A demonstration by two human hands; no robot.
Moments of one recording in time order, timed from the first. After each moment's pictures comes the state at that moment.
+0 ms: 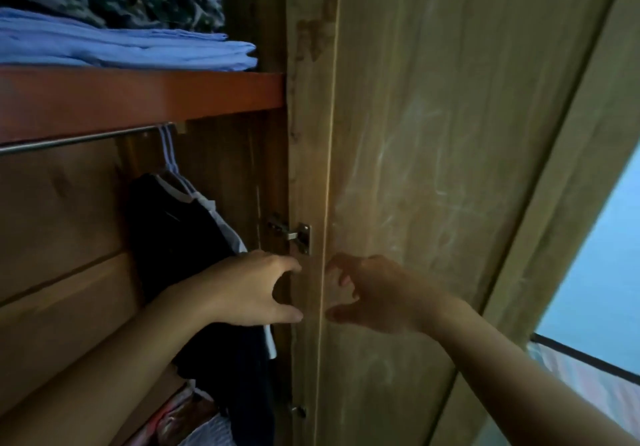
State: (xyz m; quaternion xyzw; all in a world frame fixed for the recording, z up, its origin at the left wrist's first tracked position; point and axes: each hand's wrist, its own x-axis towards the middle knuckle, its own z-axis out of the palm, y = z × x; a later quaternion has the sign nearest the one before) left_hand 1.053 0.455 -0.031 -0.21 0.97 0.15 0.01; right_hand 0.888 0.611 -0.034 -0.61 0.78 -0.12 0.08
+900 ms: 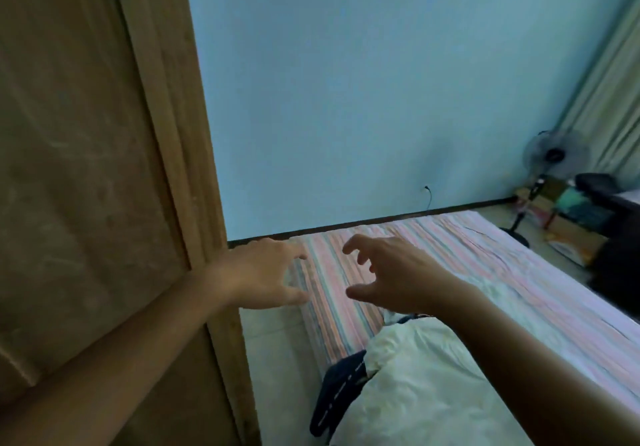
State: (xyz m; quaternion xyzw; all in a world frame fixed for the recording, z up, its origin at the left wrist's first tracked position) left_hand 0.879 0.740 -0.071 0.26 0.96 0.12 0.06; right_hand 0.912 0.972 -0.055 -0.17 0.98 -0.12 0.00
